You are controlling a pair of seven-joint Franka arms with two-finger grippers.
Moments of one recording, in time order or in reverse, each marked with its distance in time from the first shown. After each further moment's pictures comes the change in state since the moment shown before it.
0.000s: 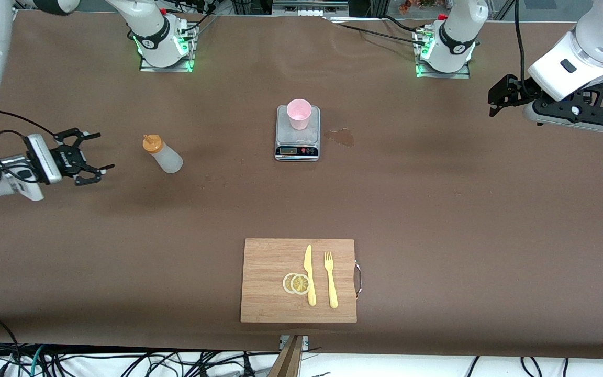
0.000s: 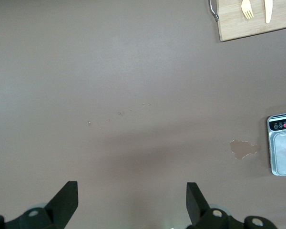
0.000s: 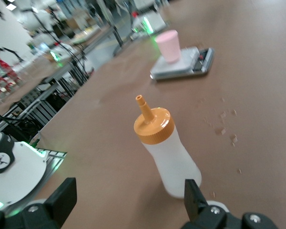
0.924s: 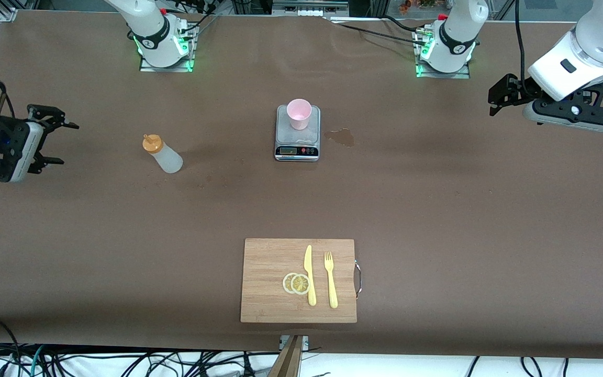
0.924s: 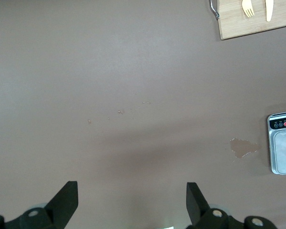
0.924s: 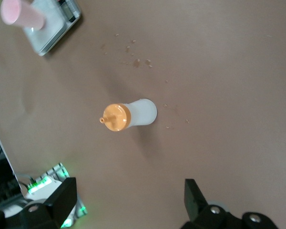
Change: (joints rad) left arm 0.001 0.000 0.000 0.001 0.000 -0.005 0.000; right arm 0.158 -0.441 0.140 -0.045 -0.437 0.285 1.189
